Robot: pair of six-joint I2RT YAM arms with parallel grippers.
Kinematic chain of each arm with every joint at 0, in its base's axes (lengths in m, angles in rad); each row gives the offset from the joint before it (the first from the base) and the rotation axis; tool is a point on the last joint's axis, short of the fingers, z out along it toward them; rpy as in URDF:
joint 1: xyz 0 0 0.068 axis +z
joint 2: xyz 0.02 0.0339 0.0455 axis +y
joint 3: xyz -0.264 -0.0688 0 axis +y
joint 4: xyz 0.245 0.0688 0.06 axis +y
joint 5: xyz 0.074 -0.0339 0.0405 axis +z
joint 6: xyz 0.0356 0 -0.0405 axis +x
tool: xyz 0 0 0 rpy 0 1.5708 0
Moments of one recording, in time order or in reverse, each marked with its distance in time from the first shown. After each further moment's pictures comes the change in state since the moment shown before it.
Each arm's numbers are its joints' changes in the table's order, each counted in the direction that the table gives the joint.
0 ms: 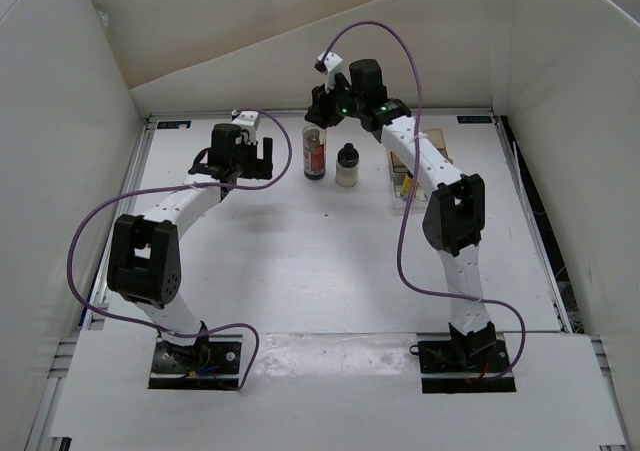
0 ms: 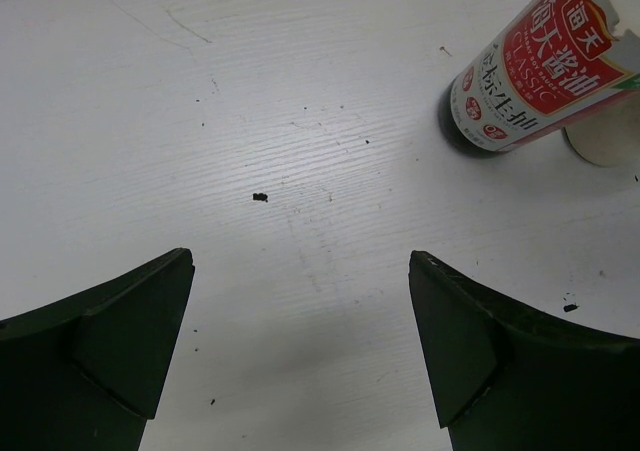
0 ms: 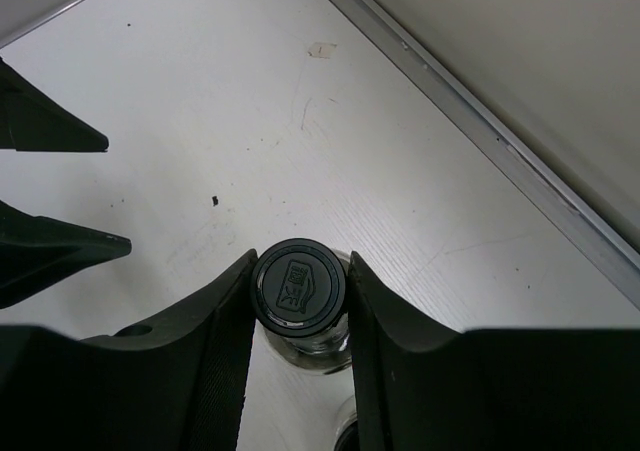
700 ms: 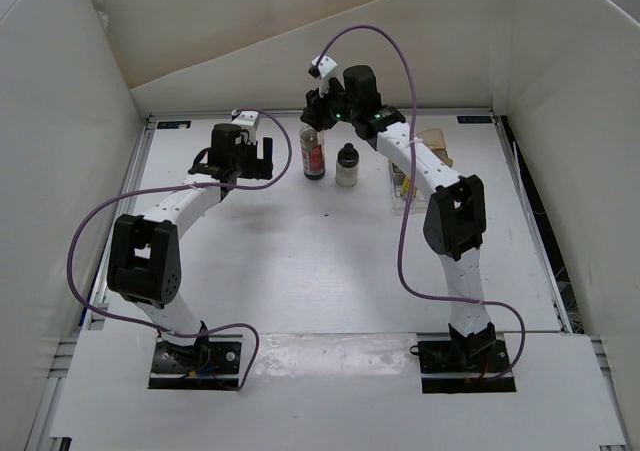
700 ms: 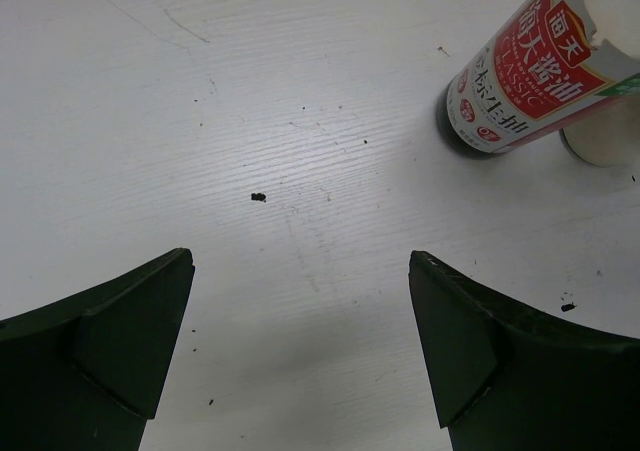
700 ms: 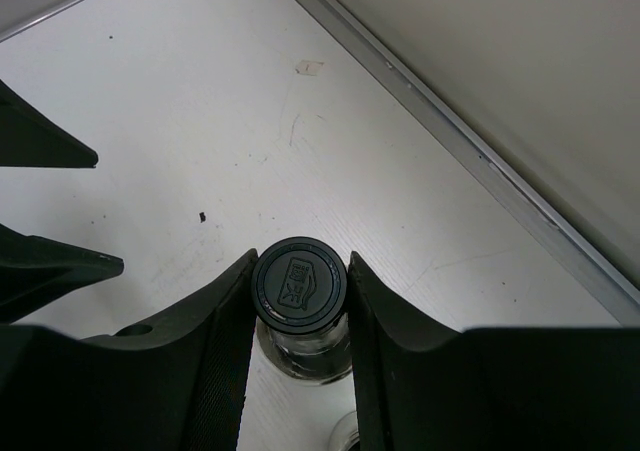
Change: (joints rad) left arm 0.000 0.000 0.000 0.000 -0.003 -0.003; right arm 0.031 -0.044 0.106 -0.116 -0.076 -0.021
